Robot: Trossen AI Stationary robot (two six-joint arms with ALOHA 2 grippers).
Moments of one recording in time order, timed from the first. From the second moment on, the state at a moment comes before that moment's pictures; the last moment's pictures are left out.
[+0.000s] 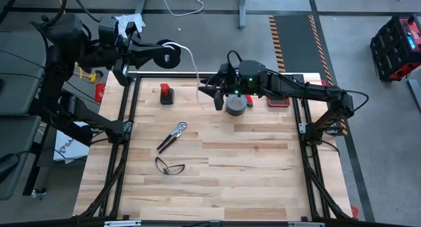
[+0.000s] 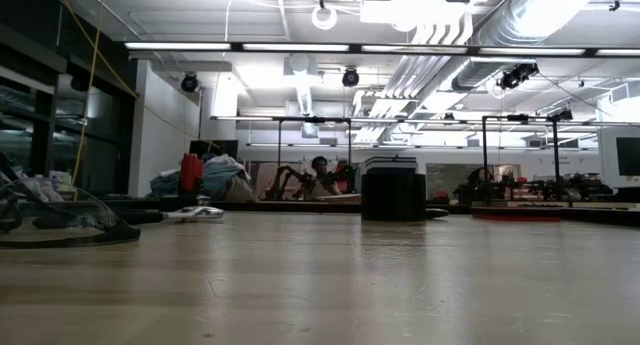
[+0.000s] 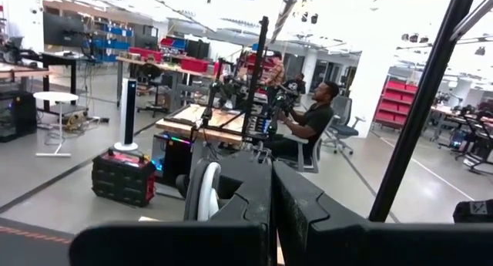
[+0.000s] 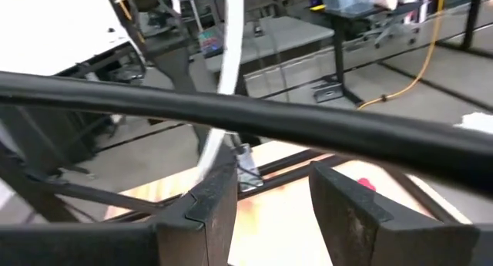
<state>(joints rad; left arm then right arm) 0.19 1.36 2.24 -0.78 0.08 -0.19 -0.15 1.61 1.60 -0.18 0.00 0.24</state>
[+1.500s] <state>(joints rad) 0.19 1.39 2.24 -0.73 0.07 -0.12 -0.23 1.57 1.60 -0.13 -0.22 0.40</state>
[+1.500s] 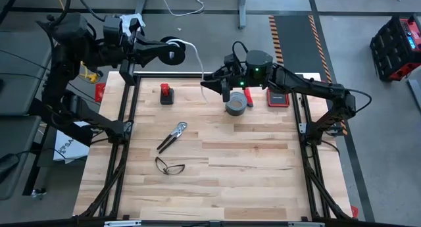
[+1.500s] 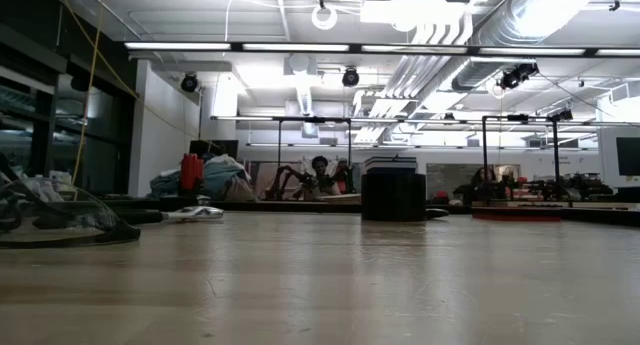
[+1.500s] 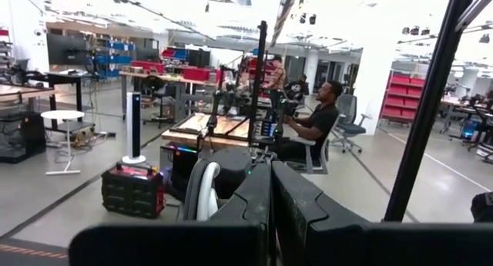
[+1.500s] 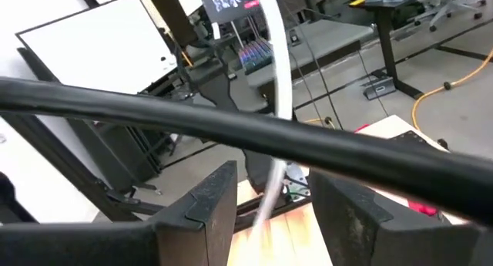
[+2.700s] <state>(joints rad) 0.19 1.39 2.24 -0.73 0.07 -0.13 -0.22 1.57 1.60 -0.10 -0.18 0.34</state>
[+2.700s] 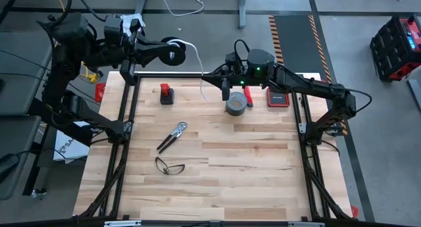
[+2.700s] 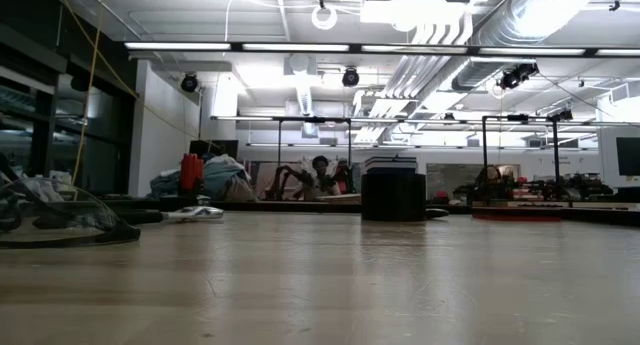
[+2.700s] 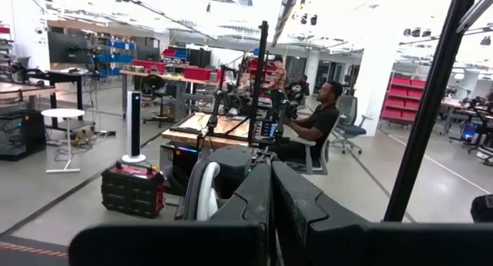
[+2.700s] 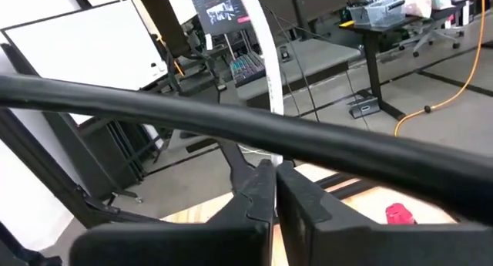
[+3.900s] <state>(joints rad) 0.19 1.59 2.24 -0.56 0.12 -0.42 -0.03 1.68 1.60 0.09 -0.06 0.20</state>
